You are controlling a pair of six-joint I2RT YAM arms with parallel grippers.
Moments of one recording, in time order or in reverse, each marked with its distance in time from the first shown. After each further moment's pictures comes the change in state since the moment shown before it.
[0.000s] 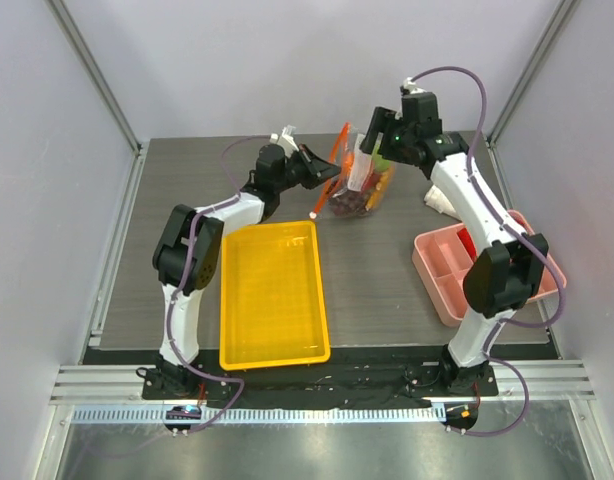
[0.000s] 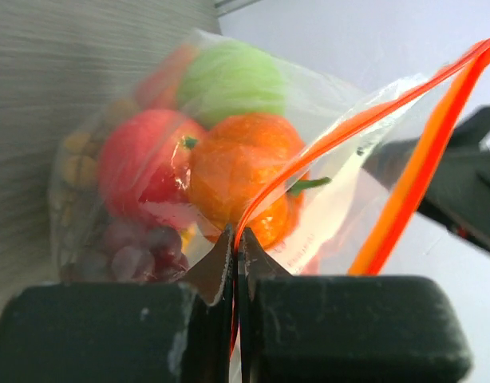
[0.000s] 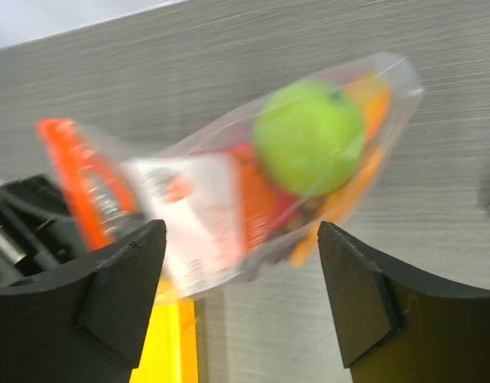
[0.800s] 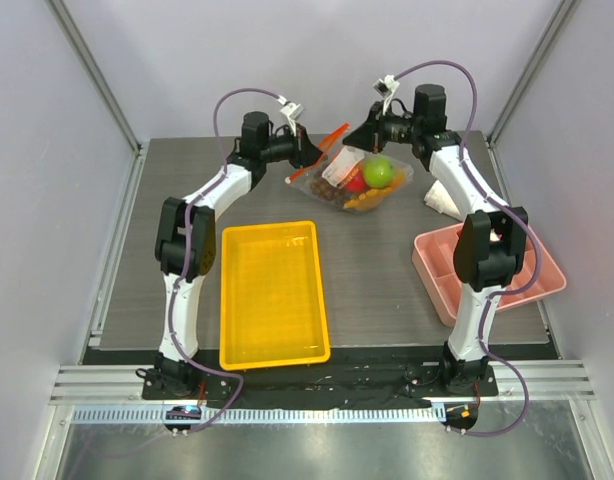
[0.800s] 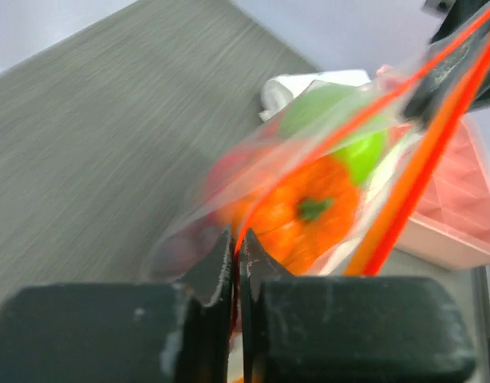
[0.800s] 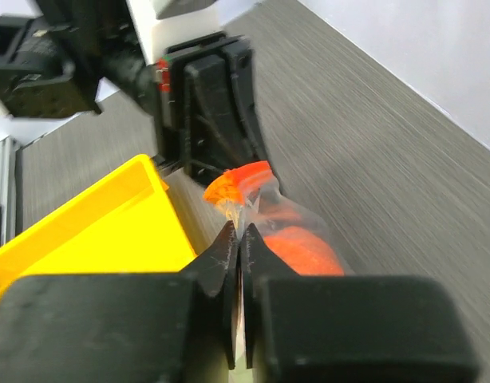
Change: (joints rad) left arm 0.108 0.105 0.356 -0.339 0.361 0.824; right arm -0.073 0.167 0.004 0.451 -0.977 -0.415
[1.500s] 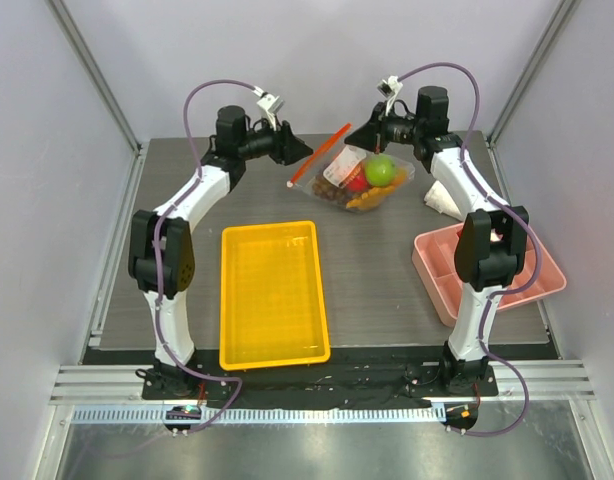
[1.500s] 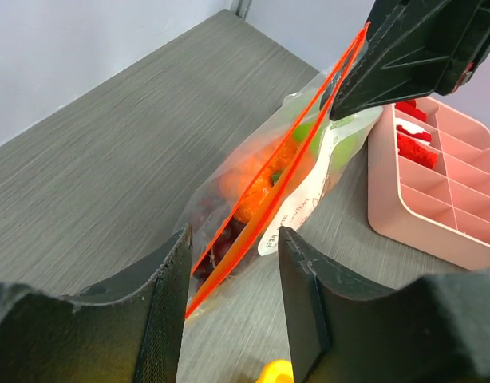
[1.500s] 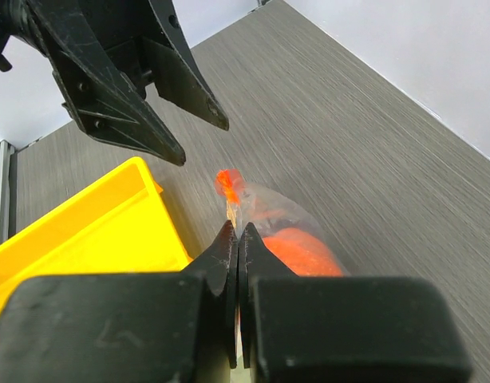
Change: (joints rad) left arm 0.055 -0.235 -0.169 -0.027 -0.051 0.069; right arm -0.014 0.000 -0.027 0.056 0.007 0.021
